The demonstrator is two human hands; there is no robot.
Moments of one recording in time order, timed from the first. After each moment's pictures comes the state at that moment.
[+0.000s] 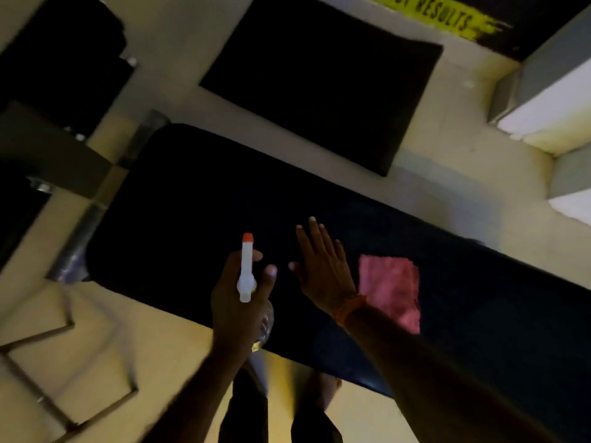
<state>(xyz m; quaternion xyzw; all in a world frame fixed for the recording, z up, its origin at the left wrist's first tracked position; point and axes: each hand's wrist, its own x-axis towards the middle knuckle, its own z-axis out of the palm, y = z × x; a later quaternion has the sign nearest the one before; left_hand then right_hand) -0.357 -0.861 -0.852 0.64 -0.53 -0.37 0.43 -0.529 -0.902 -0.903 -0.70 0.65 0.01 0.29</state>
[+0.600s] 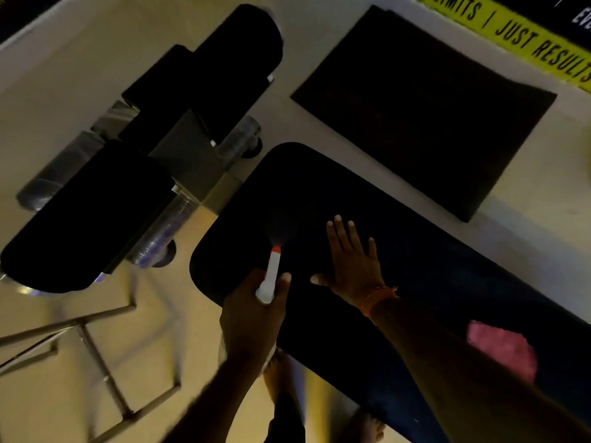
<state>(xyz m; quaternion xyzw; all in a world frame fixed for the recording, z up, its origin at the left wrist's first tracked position) -0.208 -0.897 -0.875 0.76 -0.46 -0.30 0.36 -0.395 -1.004 -0.935 -0.76 0.58 0.13 0.26</state>
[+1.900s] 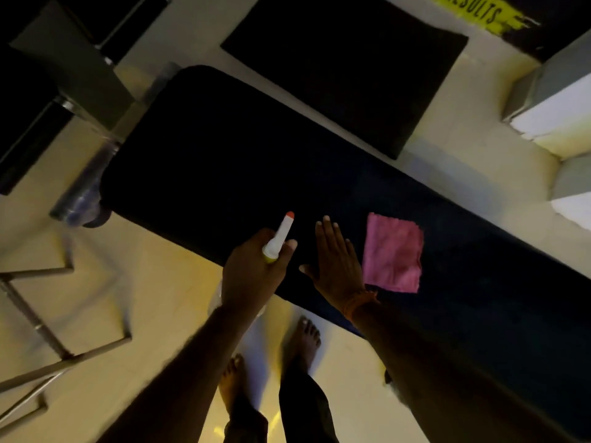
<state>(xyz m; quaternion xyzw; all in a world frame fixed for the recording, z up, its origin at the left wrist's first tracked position) -0.351 -0.797 -0.863 0.69 -0.57 -0.36 0.28 -0.533 -0.806 -0.925 -0.71 0.65 0.06 0.27</state>
